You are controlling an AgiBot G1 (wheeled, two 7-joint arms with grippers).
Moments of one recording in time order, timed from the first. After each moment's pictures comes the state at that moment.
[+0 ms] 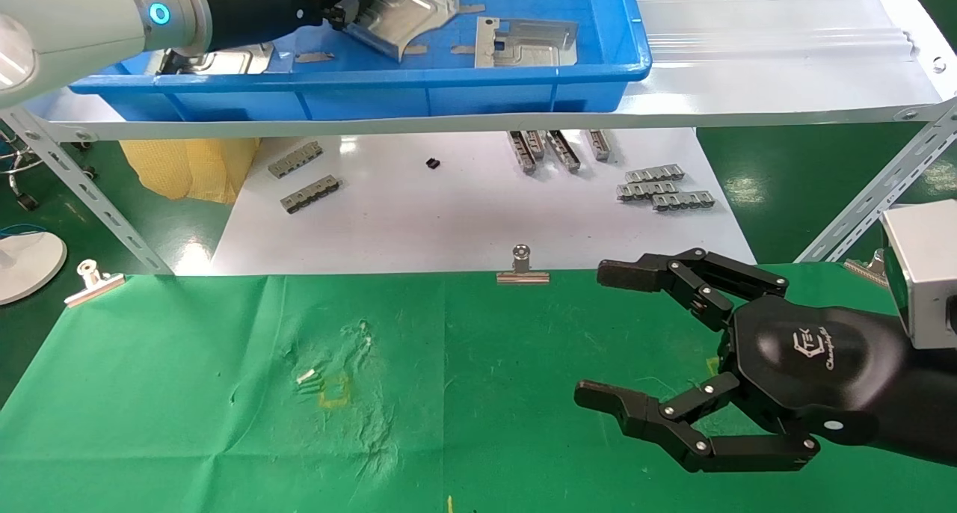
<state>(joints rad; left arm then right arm) -2.05 1.33 0.55 -0.04 1.37 0.75 -0.04 1.06 -0.55 -0.38 1.21 -0.62 -1.40 0.11</state>
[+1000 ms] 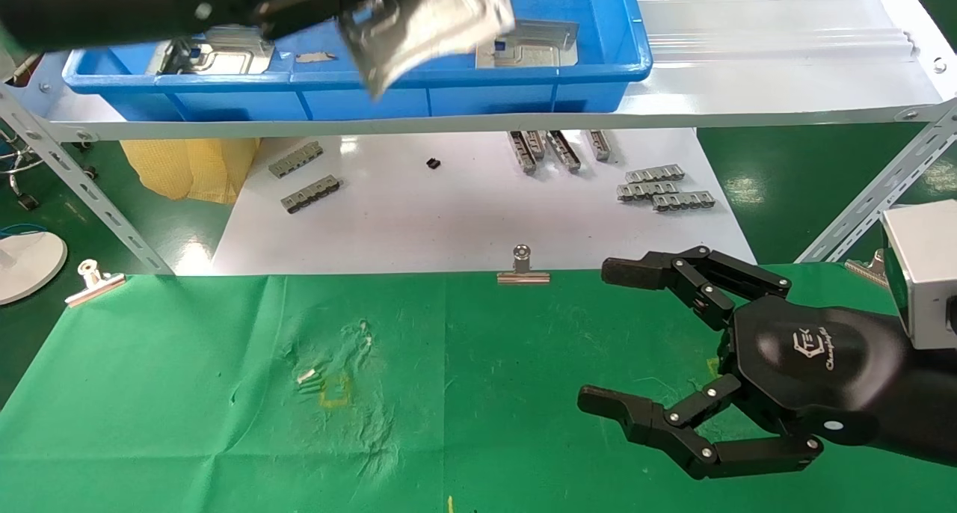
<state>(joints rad) -2.05 1.08 0.48 -0.13 1.22 1.50 0.19 1.06 -0.55 -0.38 1.21 -0.62 -1.40 0.11</state>
